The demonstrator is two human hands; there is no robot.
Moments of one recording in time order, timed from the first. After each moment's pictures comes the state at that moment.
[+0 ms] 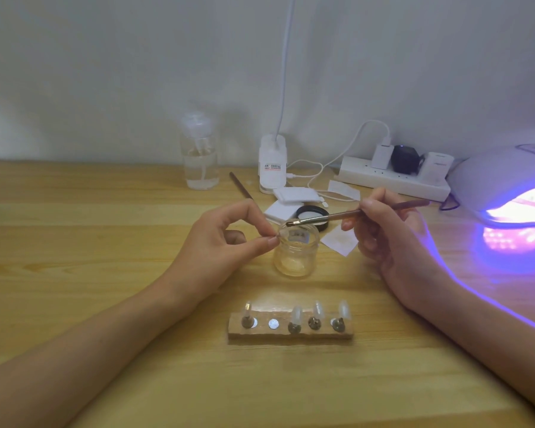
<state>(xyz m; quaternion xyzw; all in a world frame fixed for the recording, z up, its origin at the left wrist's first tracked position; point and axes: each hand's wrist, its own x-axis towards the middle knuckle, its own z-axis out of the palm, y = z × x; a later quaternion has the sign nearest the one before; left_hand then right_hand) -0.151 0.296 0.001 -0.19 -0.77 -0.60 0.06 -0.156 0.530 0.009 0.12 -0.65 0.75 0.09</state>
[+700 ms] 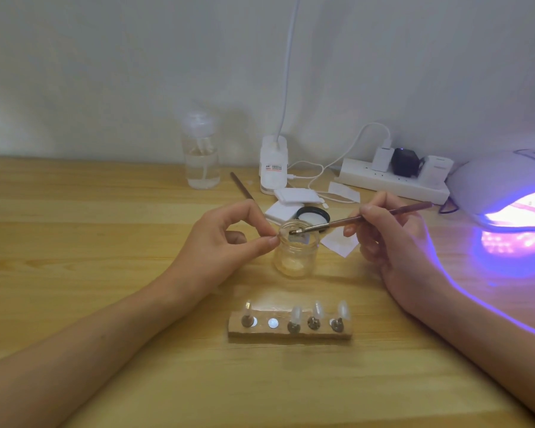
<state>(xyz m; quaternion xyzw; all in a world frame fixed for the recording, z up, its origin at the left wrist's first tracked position) -0.152 0.295 -0.002 -0.18 -0.77 -0.61 0.06 -0.157 0.529 0.009 0.11 -0.64 0.75 0.10</state>
